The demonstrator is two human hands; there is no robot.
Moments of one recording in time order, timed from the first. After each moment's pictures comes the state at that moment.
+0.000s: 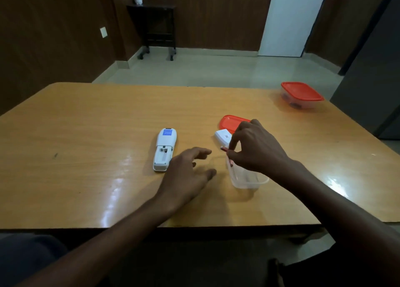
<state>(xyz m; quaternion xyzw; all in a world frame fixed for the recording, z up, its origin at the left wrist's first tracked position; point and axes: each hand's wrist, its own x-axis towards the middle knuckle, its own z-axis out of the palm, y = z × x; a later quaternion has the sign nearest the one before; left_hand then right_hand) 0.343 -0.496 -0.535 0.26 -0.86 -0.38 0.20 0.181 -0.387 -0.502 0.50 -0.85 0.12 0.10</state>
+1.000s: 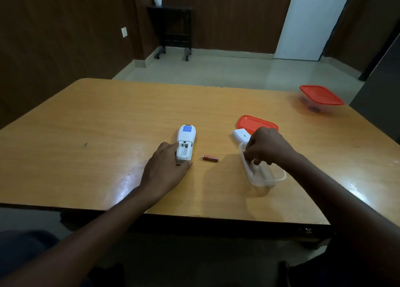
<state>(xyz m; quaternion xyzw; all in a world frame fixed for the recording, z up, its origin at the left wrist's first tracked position) 0.395 -0.554 -0.548 0.38 -0.87 -0.25 0.19 0.173 -0.412 -0.505 0.38 -0.90 0.16 -0.12</state>
